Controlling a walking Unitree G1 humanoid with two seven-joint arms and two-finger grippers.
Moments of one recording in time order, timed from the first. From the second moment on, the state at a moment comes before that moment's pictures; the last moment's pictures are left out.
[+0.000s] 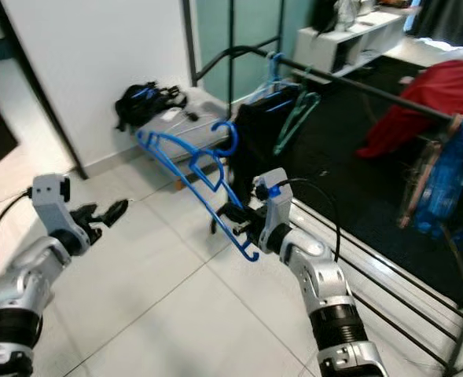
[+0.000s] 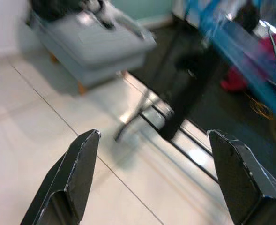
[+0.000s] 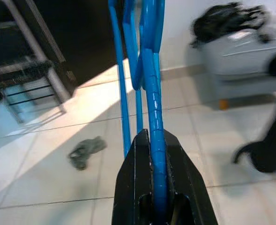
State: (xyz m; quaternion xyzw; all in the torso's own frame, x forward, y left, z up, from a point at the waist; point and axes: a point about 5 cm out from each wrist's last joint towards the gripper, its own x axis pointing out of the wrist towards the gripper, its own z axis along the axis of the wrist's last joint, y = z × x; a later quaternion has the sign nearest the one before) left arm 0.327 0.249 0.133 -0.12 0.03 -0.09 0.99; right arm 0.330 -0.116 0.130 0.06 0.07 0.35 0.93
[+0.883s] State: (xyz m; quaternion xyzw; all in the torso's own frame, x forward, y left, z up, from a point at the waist) left arm 0.330 0.220 0.132 -0.07 0.01 -0.13 0.99; right arm 0.334 -0.111 0.132 0.06 0.05 0.40 0.91
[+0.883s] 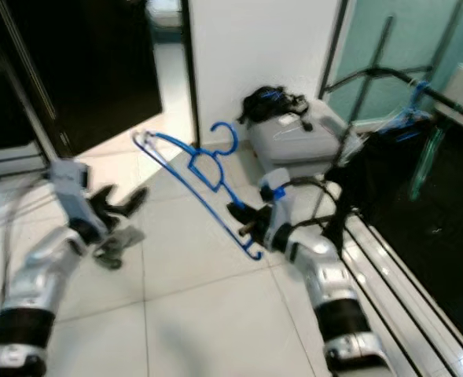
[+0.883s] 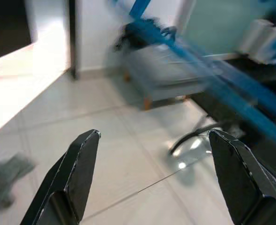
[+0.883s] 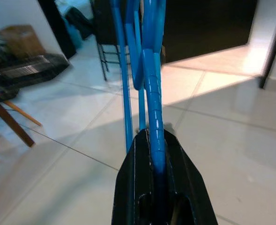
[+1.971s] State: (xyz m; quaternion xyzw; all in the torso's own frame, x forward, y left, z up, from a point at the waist) left arm 0.334 0.219 0.147 -0.06 -0.03 -0.11 0.99; right arm 0.332 -0.109 0.135 0.04 0.04 0.39 0.92
